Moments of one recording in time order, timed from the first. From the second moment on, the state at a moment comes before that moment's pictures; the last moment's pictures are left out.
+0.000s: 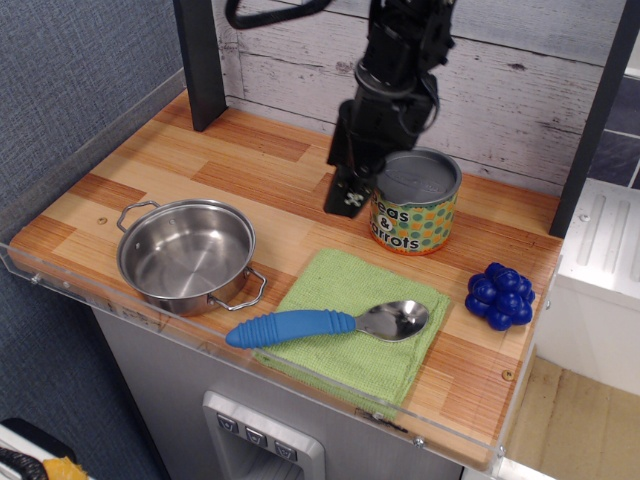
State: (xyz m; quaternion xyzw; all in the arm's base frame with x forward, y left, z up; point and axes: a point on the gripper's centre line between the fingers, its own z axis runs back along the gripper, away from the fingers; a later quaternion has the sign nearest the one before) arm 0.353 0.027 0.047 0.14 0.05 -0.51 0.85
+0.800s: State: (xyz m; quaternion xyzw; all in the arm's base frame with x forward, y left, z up) arm 0.310 0.146 0.088 0.10 0.04 -0.09 0.99
